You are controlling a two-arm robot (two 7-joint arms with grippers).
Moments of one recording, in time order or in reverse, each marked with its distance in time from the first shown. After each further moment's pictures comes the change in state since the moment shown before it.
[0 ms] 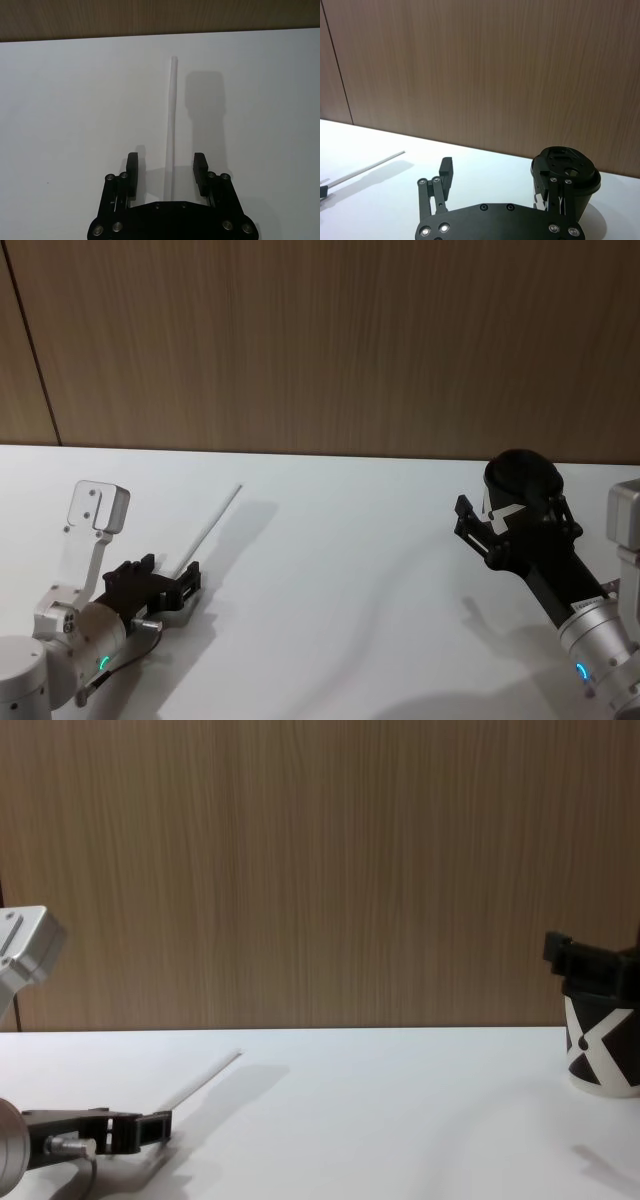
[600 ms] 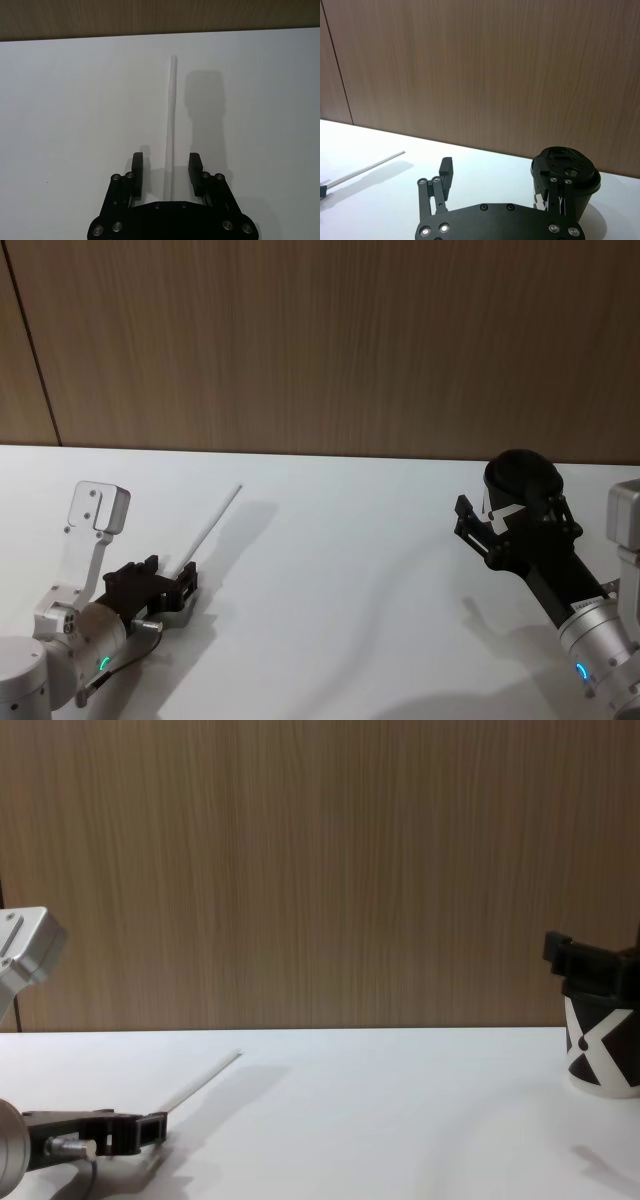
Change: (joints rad) left arm 0.001 0.000 0.000 0.000 0.000 0.001 -0.001; right arm 0.000 0.000 0.000 0.000 0.000 0.000 0.000
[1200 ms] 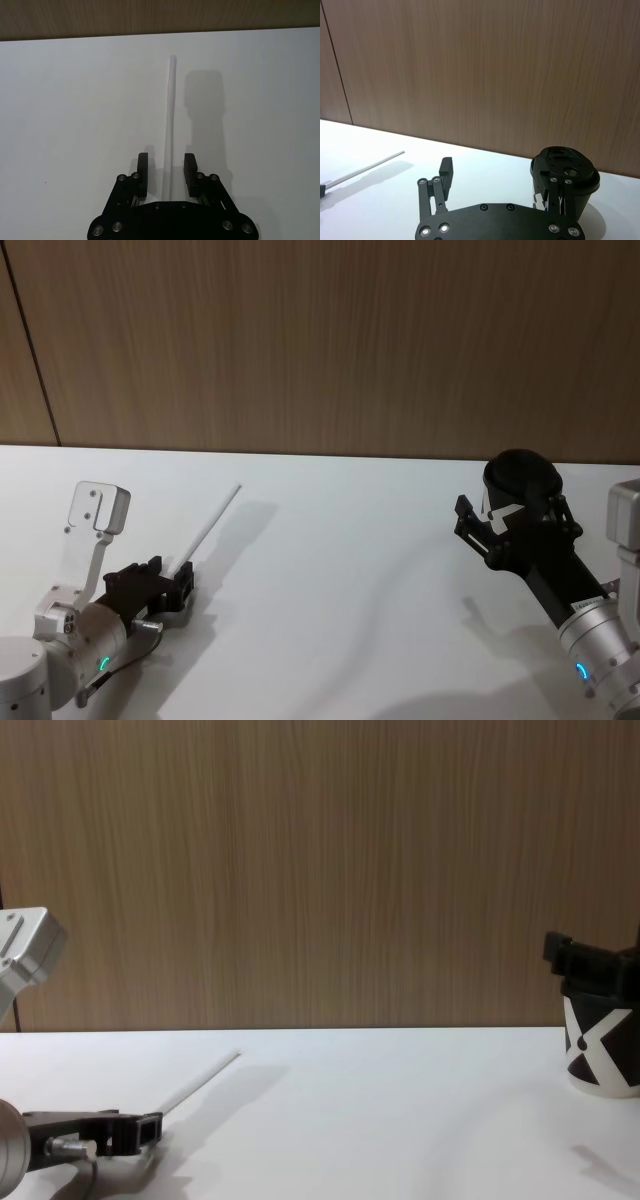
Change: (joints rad) left arm 0.000 0.000 0.000 0.000 0.000 0.000 -0.001; right arm 0.000 0.000 0.000 0.000 0.000 0.000 0.000
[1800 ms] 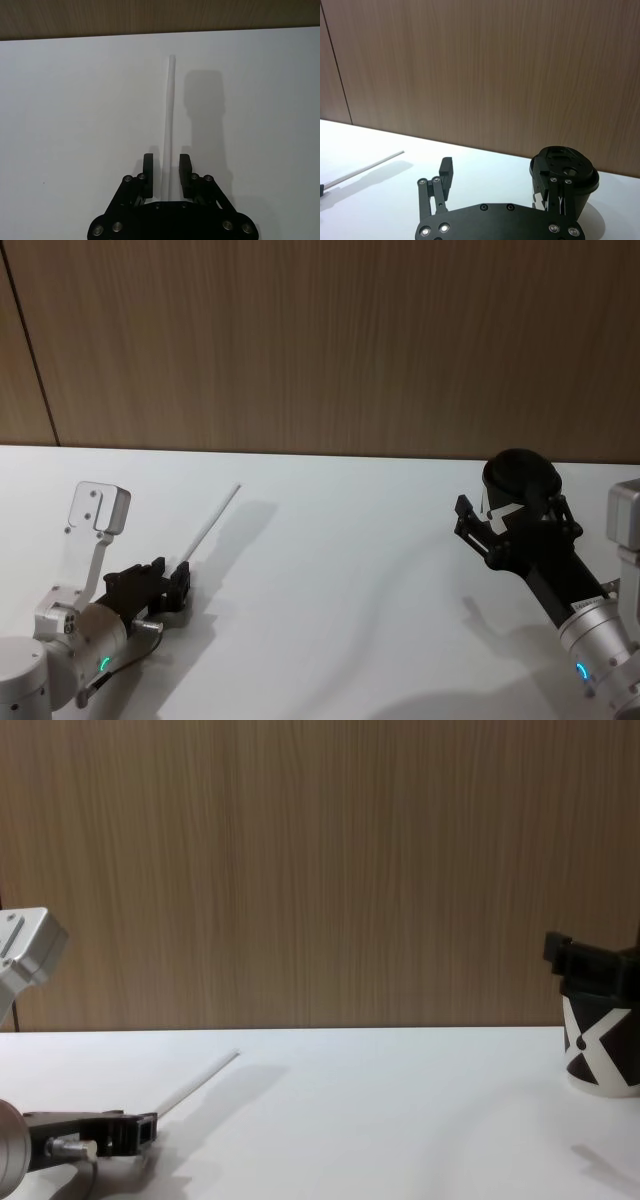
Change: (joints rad) left arm 0.000 0.000 0.000 0.000 0.000 0.000 0.000; right arm 0.000 0.000 0.000 0.000 0.000 0.000 0.000
